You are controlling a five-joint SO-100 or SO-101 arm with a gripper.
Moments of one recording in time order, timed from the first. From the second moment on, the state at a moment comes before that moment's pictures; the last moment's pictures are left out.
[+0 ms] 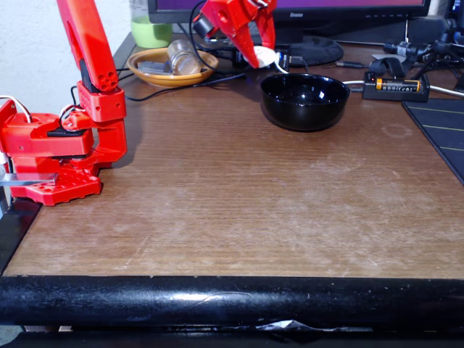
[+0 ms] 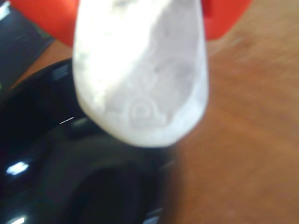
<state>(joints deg) -28.6 101.2 86.1 73.1 -19.4</state>
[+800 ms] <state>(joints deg) -25.0 51.9 21.5 92.8 -11.6</state>
